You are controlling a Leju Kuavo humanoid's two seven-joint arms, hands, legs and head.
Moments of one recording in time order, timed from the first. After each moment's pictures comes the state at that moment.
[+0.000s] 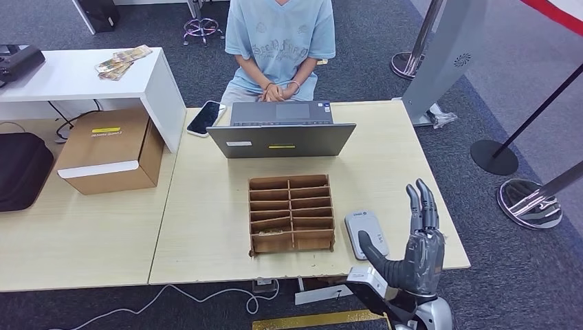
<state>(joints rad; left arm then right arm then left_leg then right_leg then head) -0.08 -0.27 0.78 -0.16 -1.31 0.35 -0.16 0.19 0.15 0.11 -1.76 1.01 -0.54 -0.24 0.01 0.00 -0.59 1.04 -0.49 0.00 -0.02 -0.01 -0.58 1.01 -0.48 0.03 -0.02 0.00</state>
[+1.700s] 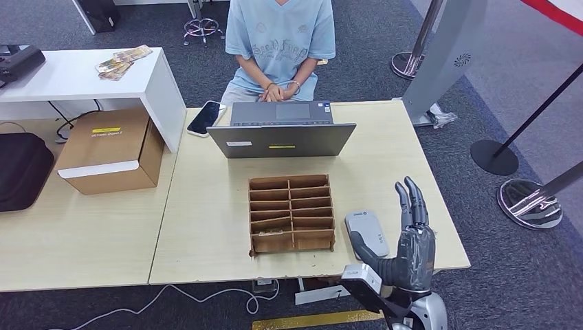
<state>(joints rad) -0.07 -0.26 0.75 -0.16 -1.32 0.35 -0.19 0.18 0.14 0.13 -1.76 1.01 -0.48 -0.22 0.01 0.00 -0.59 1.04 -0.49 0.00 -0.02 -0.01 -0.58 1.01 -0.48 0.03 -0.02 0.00</state>
